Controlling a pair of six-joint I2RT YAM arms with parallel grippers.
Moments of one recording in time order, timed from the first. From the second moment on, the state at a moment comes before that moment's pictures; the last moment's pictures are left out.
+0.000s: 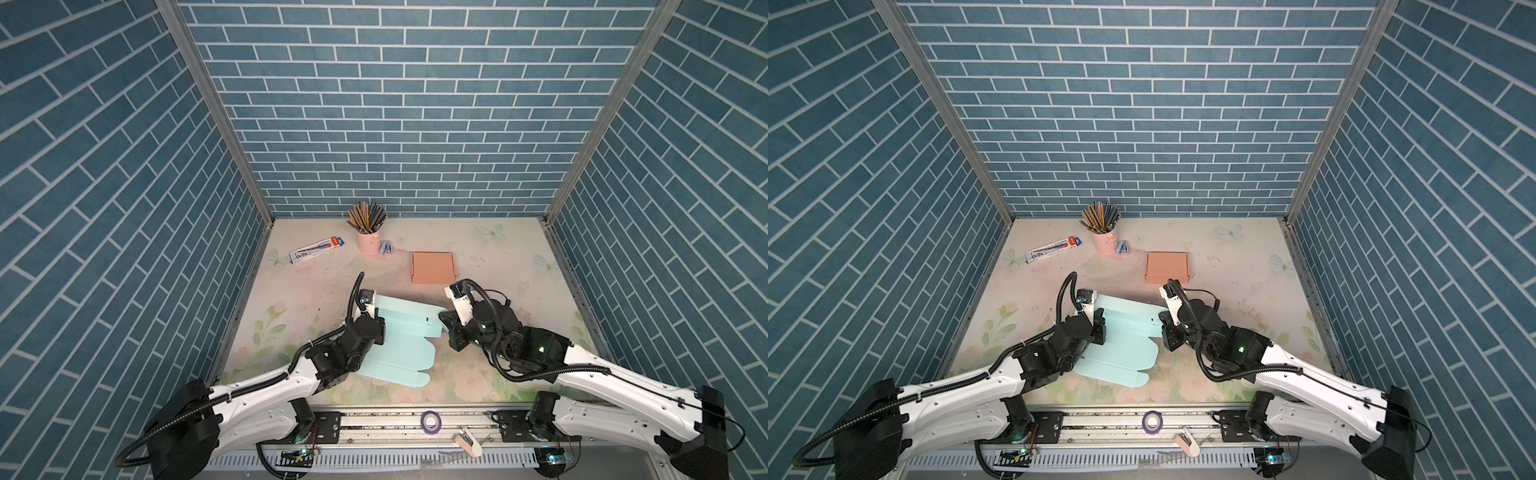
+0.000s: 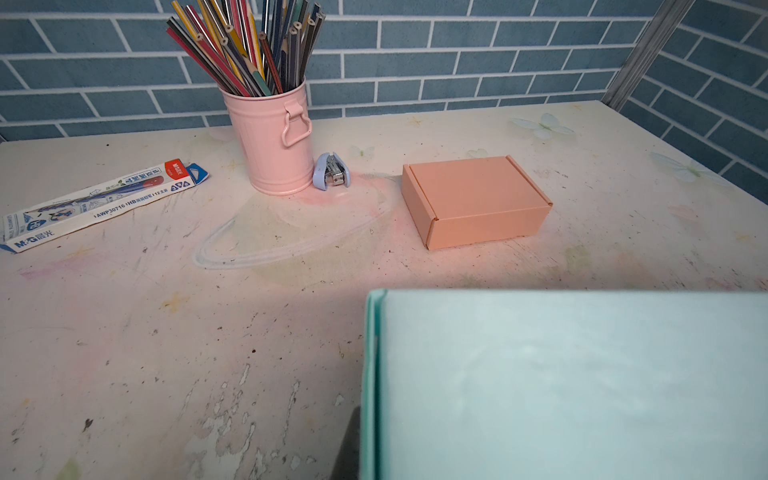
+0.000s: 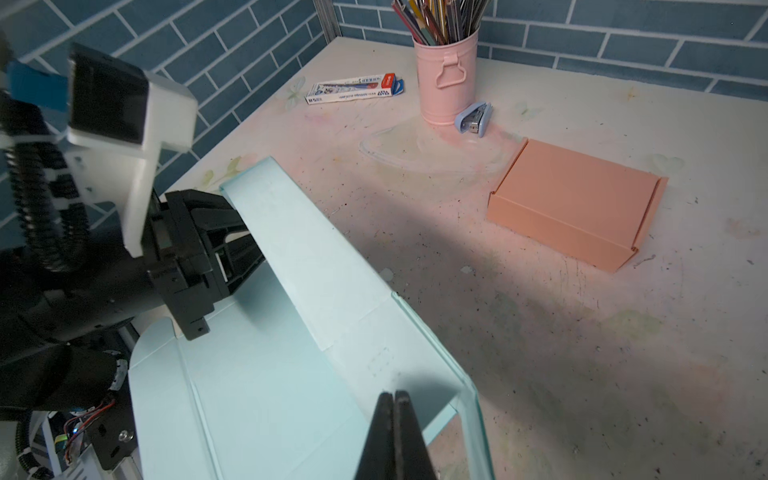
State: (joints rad) left arm -0.93 1.03 0.42 0.09 -0.56 -0.40; right arm 1.07 0.97 0.78 -0.39 0.18 0.35
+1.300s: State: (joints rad) left arm -0.82 0.75 0.45 -0.02 -0.34 -0.52; right arm 1.08 0.49 0.49 0.06 0.00 0.30
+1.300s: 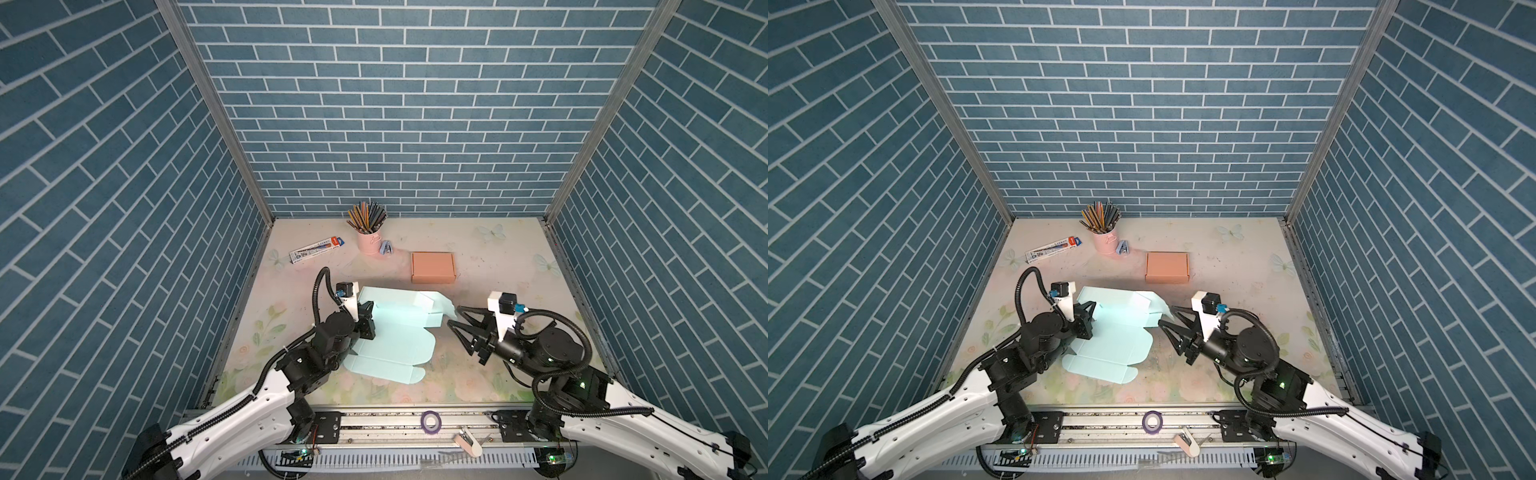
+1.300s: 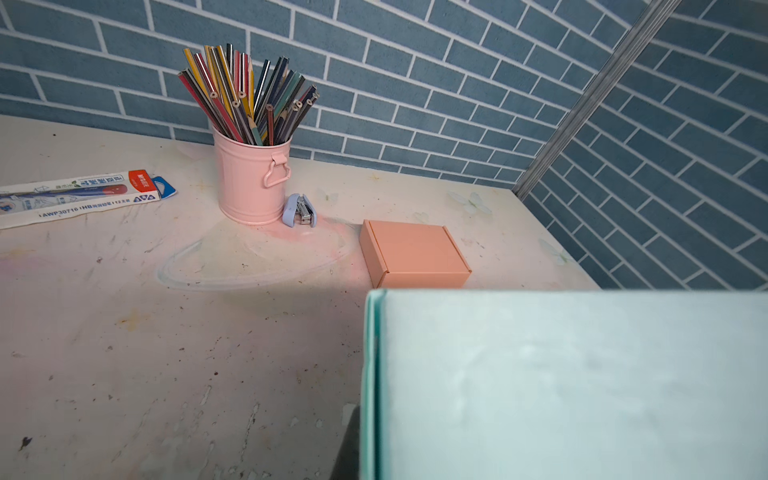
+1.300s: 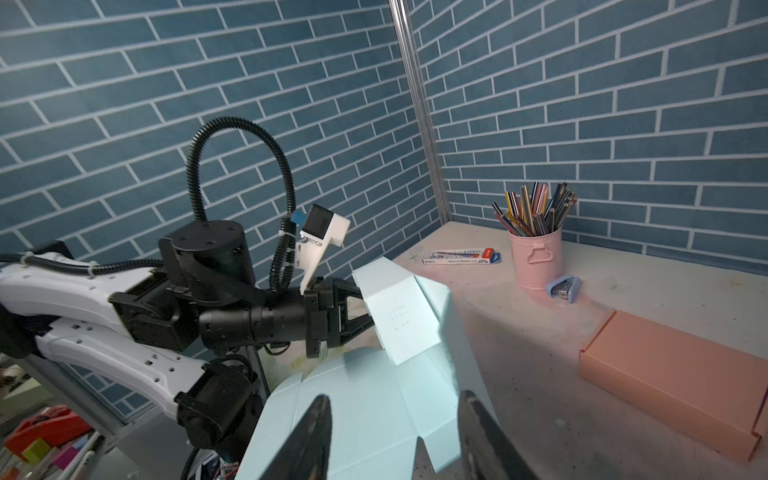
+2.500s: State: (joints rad) left arm -0.76 0.58 0.47 -0.06 -0.16 -0.67; right arm 1.08 0.79 0.35 0.66 -0.06 0.34
